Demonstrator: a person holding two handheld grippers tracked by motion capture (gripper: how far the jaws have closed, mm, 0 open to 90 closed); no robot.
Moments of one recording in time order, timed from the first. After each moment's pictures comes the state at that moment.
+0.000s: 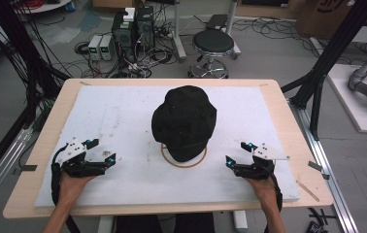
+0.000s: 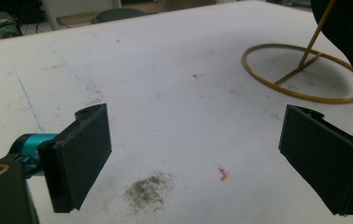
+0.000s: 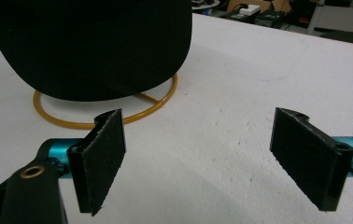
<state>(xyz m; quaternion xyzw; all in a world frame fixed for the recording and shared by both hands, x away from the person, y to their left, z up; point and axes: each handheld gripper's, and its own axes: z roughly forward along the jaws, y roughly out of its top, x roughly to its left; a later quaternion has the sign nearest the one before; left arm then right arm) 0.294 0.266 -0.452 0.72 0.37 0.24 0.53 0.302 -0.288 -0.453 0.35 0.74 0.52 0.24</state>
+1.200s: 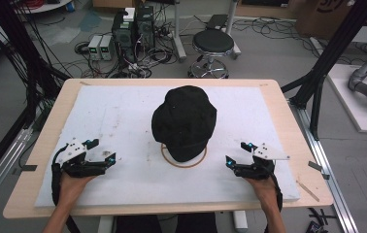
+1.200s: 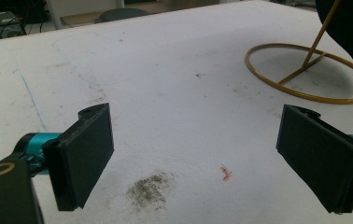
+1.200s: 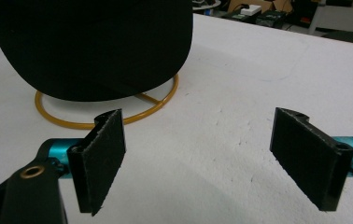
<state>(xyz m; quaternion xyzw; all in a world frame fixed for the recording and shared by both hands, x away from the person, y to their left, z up) 0.294 0.265 -0.452 0.72 0.38 0.25 0.53 0.302 -0.288 -0.453 0.35 0.74 0.52 0.23</state>
